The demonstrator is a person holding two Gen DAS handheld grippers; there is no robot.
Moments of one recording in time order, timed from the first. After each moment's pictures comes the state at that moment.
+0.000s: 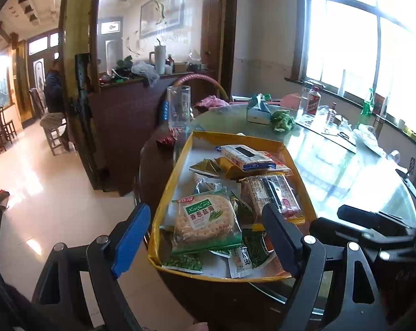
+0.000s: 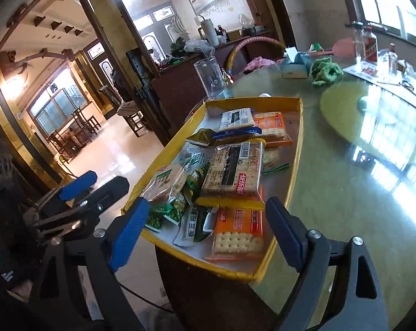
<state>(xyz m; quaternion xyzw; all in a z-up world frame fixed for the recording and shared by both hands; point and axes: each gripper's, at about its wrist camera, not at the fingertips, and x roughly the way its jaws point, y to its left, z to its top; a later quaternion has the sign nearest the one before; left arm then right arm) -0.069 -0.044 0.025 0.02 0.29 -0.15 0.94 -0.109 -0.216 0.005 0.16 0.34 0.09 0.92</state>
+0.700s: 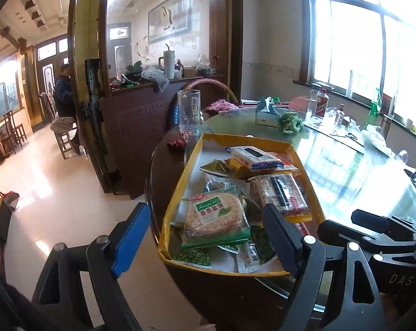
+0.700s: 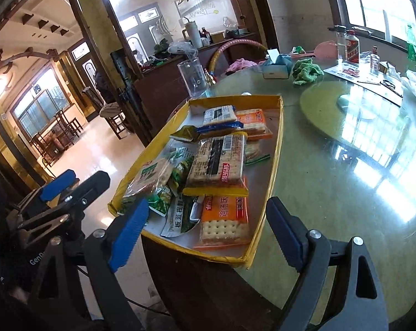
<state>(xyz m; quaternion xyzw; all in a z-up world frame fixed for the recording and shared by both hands) -0.074 -0.044 0.022 0.03 0.28 -0.13 0.95 -0.120 -0.211 0.001 0.15 0.35 0.04 0.93</state>
